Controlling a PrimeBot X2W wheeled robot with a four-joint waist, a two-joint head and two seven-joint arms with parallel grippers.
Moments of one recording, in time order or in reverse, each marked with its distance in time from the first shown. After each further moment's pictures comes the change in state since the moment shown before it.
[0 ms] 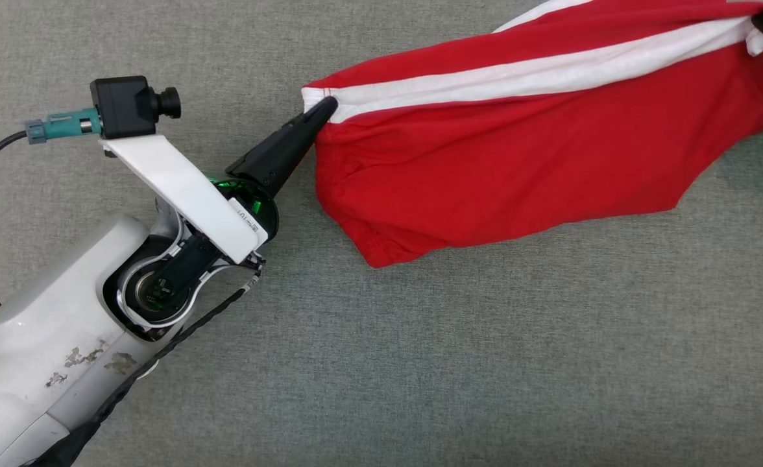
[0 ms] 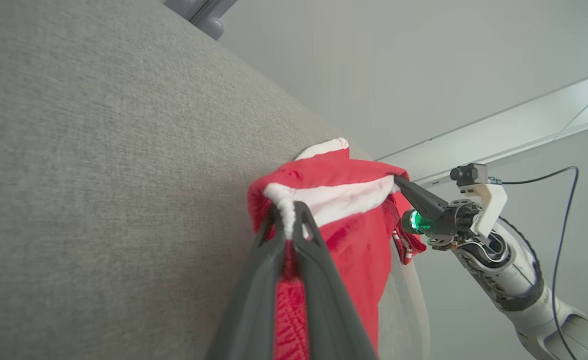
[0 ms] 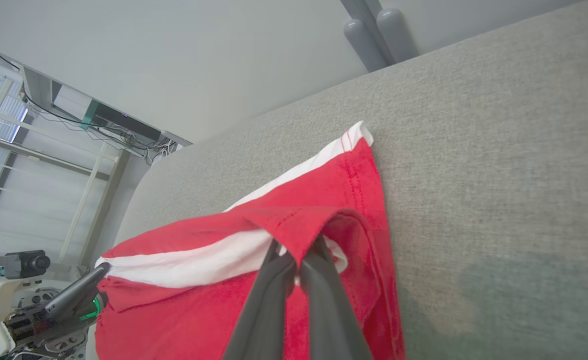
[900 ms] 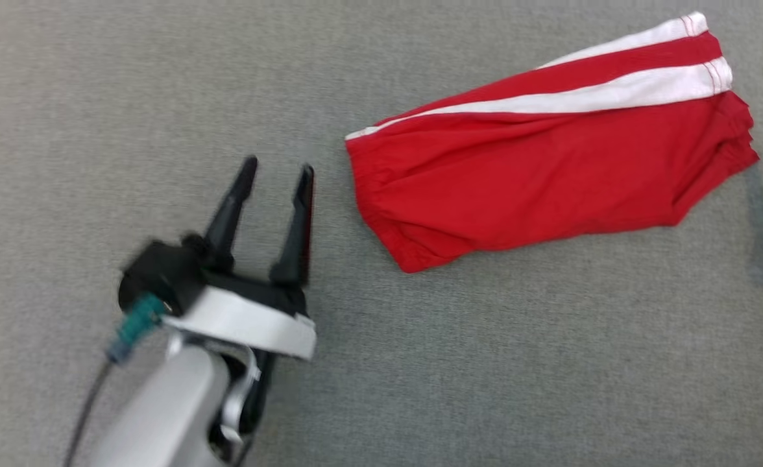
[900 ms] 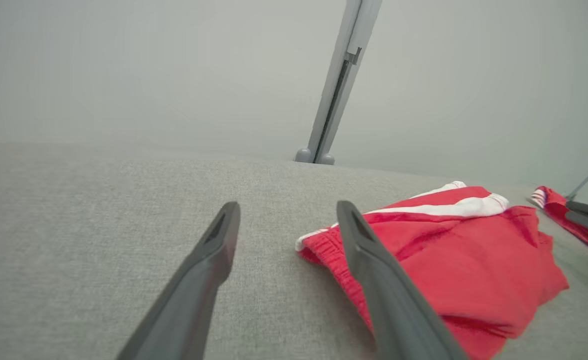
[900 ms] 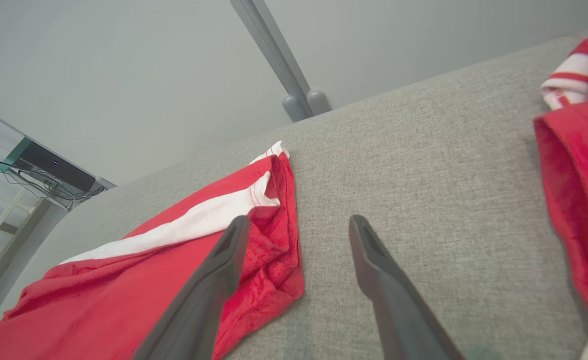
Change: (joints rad) left arm 0.450 -0.256 0.368 -0.046 1.015 0.316 -0.261; right arm 0.281 0.021 0.008 0.151 -0.189 0.000 -0.447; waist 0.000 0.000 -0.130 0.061
